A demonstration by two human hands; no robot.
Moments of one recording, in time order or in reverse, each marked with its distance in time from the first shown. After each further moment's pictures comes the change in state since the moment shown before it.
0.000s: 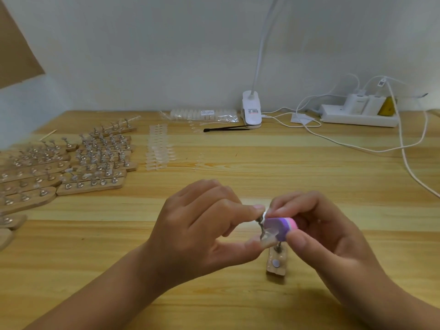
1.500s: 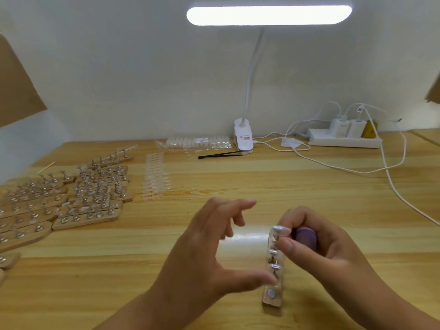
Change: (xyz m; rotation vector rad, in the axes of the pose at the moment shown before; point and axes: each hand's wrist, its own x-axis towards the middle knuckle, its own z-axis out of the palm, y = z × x) left_hand -0.003 0.006 0.007 -0.201 -0.266 -0.526; right_hand 0.012 -0.010 -0.018 -0.270 0.024 0.129
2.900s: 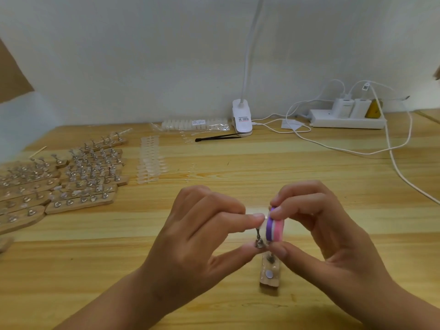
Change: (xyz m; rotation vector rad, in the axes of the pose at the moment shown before) left_hand 0.000 -0.002 -0.002 0.251 0.174 0.413; right_hand -0.005 0.007 0.005 -0.223 0.023 -0.435
